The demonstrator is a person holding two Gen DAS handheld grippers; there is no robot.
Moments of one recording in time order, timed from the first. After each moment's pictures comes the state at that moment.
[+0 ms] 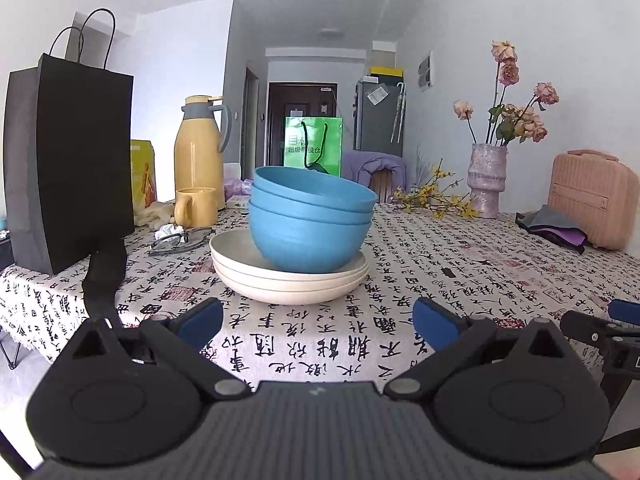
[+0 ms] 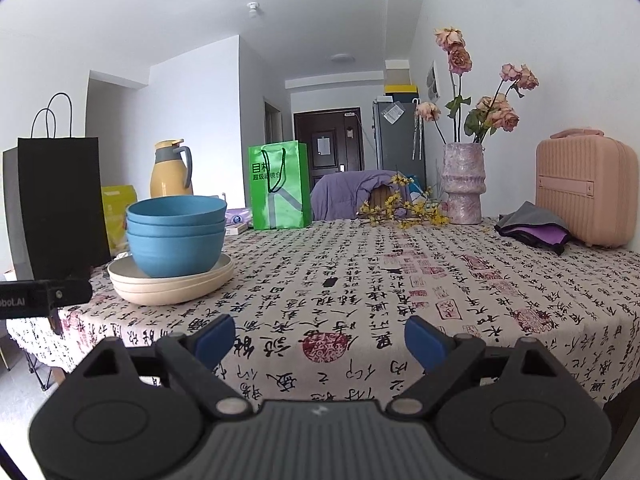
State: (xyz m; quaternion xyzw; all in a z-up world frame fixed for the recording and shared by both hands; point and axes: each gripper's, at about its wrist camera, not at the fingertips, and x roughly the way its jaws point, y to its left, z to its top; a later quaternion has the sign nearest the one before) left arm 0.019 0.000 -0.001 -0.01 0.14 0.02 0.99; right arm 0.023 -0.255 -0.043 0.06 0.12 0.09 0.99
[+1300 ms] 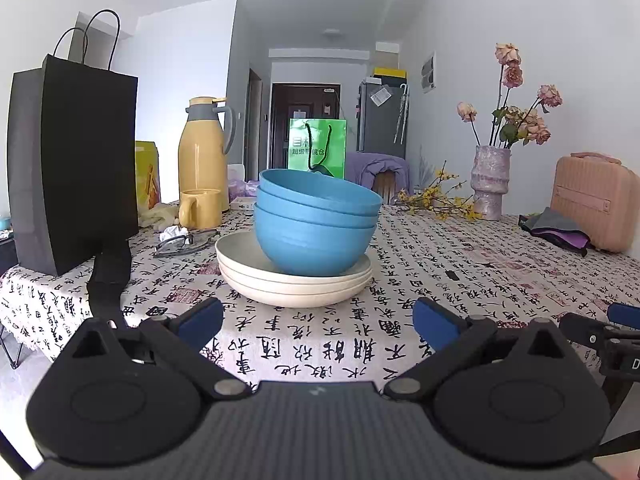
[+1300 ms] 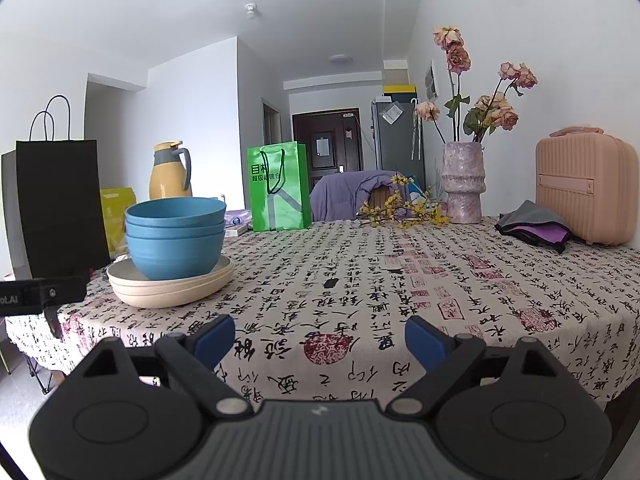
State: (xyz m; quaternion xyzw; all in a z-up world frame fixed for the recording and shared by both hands) left arm 0.017 0.002 0.002 -0.01 0.14 0.02 0.99; right arm 0.026 -0.253 -0.043 0.06 0.12 0.10 0.99
